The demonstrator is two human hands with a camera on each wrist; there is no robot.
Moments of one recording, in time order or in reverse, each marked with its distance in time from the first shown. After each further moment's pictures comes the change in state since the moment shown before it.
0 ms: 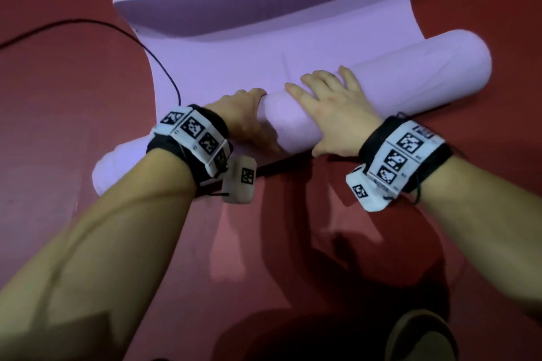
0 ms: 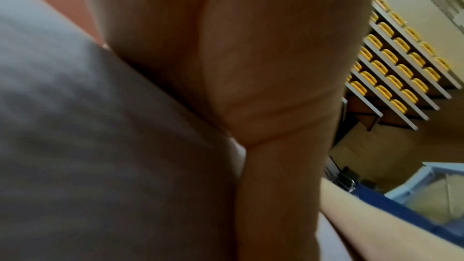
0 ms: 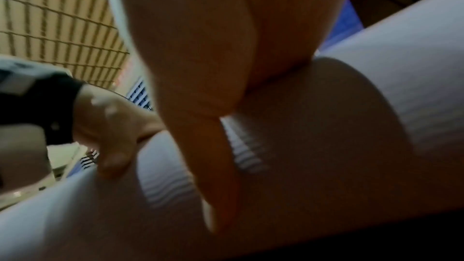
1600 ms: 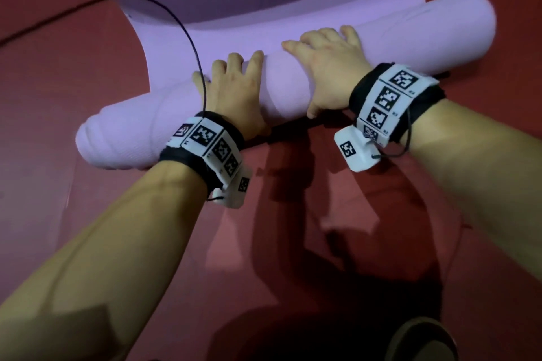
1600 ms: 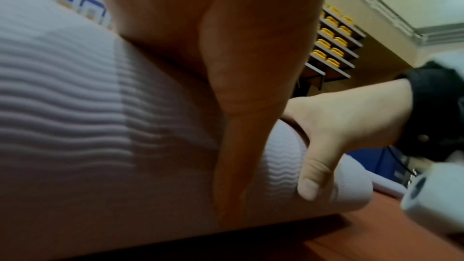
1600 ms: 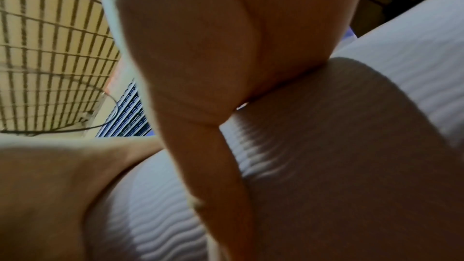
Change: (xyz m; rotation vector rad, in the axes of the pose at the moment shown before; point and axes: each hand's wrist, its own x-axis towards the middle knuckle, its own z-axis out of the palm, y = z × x) left_hand 0.025 -0.008 0.024 0.231 0.521 -0.003; right_hand 0.065 0.019 -0.022 0.074 -0.028 0.104
